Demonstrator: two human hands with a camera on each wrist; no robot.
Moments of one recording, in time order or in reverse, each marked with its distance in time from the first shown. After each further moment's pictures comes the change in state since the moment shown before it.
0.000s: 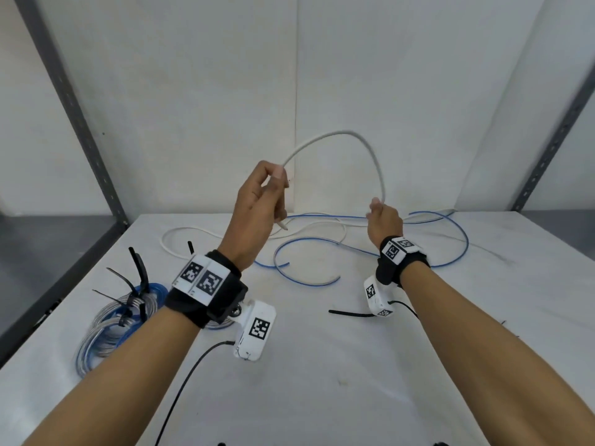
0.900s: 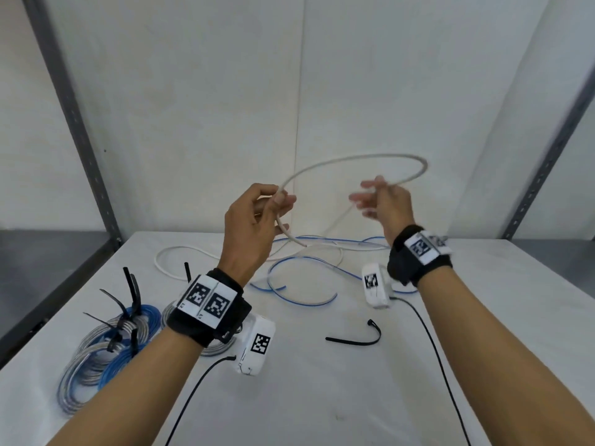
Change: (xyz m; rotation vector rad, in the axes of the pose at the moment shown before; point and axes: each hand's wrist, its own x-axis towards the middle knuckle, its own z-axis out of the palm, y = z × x) left_hand 0.012 -0.008 -0.005 0.027 0.178 -0.012; right_hand -0.010 -0.094 -0.045 0.565 -0.115 -0.072
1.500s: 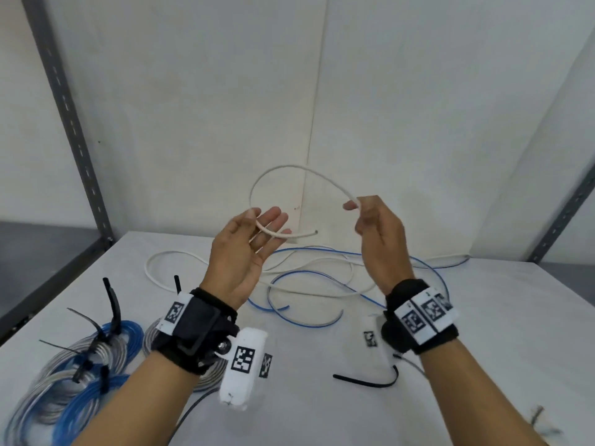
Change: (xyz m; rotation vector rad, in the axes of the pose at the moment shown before) left_hand 0.023 -0.042 -0.013 -0.721 0.209 -0.434; right_hand -0.042 0.020 0.035 -0.289 -0.140 -0.544
